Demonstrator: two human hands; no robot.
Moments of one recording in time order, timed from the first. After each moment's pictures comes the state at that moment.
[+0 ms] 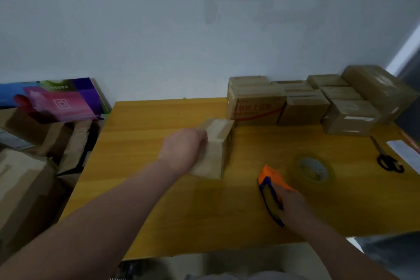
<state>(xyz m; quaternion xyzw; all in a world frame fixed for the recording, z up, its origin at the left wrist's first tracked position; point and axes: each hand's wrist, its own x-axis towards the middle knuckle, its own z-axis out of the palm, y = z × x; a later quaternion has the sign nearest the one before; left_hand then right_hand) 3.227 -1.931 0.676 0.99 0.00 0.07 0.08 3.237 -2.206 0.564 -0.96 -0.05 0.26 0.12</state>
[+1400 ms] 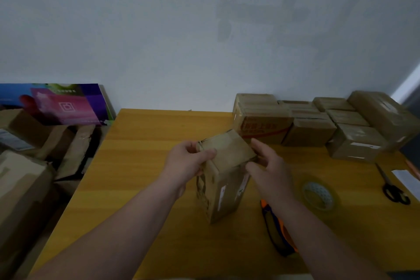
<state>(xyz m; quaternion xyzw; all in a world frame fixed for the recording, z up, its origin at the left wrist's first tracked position) 3.217 -1.929 0.697 0.68 0.25 0.02 0.69 3.250 -2.104 0.687 -0.86 -0.10 0.02 0.51</state>
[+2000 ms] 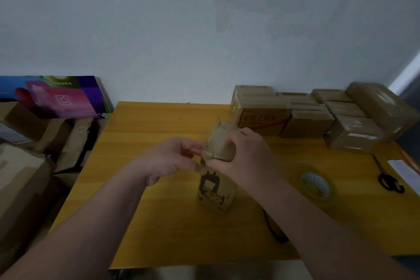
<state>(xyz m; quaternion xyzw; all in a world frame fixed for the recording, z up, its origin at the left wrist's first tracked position) 3.201 -1.891 0.711 0.80 0.04 -0.16 0.58 3.237 -2.072 0.713 -0.95 -0.23 -0.04 0.20</state>
